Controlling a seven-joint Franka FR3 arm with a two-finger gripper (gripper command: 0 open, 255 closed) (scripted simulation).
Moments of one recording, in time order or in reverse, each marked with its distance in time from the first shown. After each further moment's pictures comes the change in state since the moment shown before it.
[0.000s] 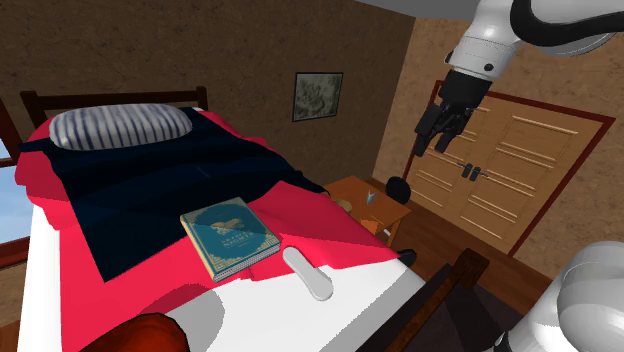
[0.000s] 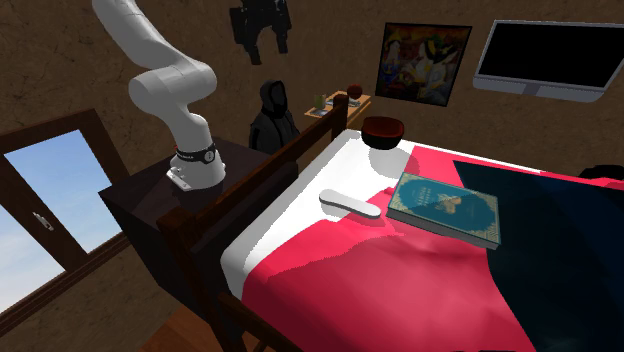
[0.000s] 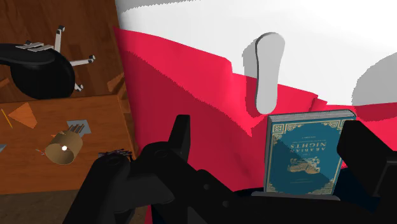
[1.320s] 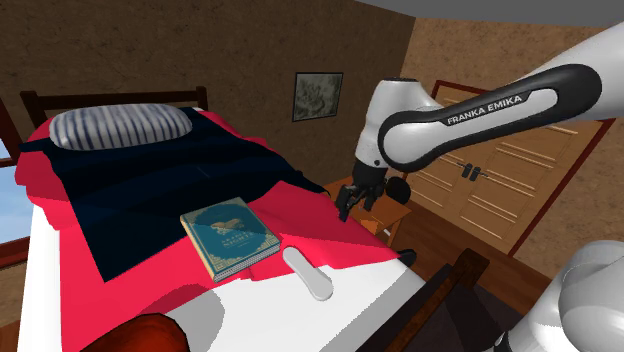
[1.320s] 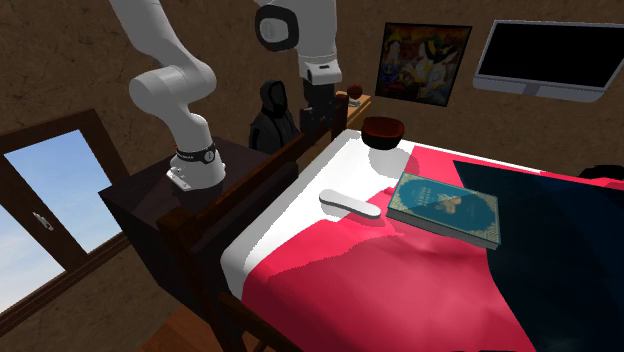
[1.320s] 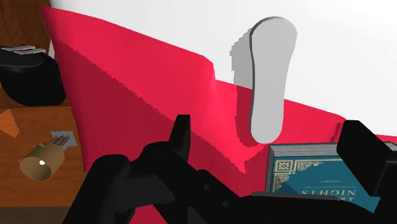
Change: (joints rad) arm 0.032 0.466 0.173 -0.158 0.009 0.575 0.125
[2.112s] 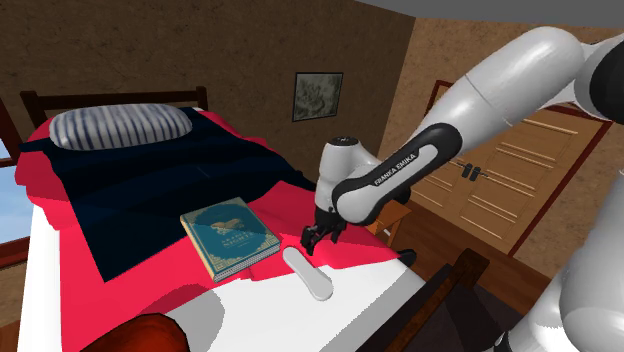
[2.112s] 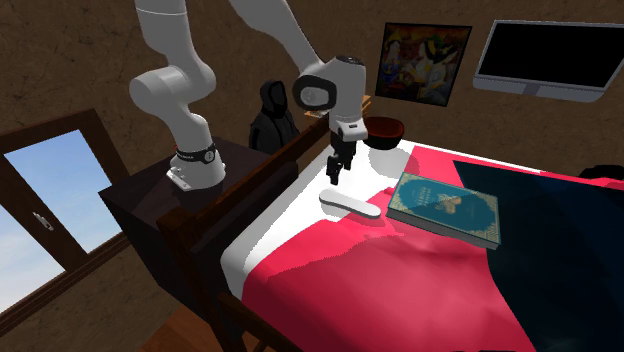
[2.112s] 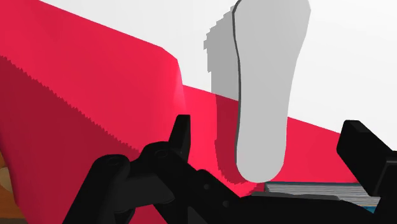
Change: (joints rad) arm 0.021 0.483 0.051 0.127 -0.185 0.304 0.196
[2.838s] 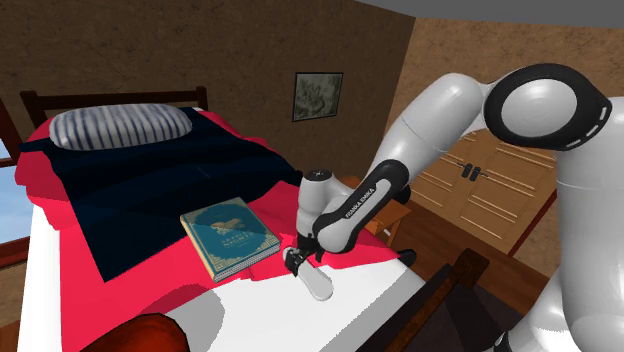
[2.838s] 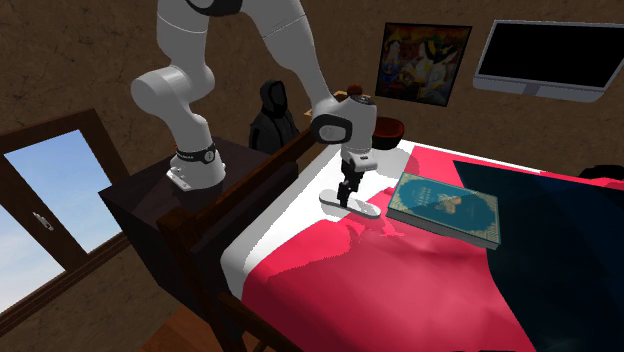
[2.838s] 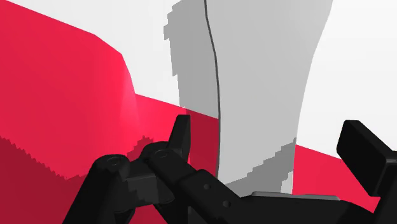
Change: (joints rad) arm 0.084 0.318 -0.069 0.164 -0.138 0.121 0.124
